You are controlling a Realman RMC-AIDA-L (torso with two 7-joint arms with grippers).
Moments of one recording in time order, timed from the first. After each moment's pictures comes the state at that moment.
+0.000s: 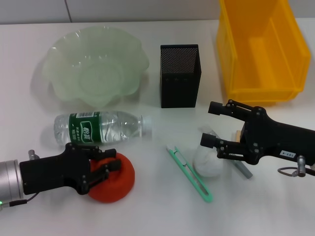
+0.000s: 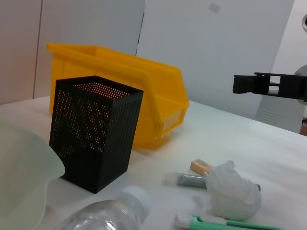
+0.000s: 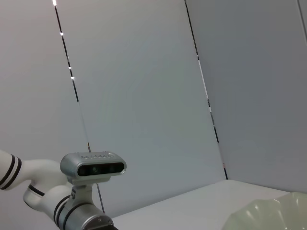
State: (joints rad) left arm -0.33 -2.07 0.84 0.50 1.89 1.54 -1.07; right arm 0.47 2.08 -0.54 -0.32 -1.95 -1.75 0.95
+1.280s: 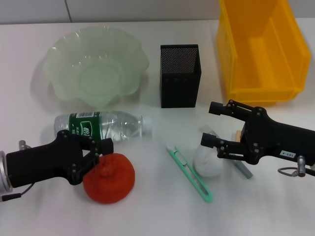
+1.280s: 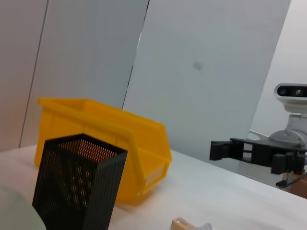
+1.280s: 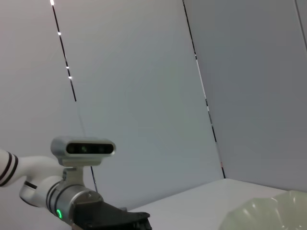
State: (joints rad) left arm -0.33 -2.07 0.73 0.53 1.89 1.71 -1.13; right arm 0.47 2.08 -0.53 -0.32 -1.95 -1.75 0.95
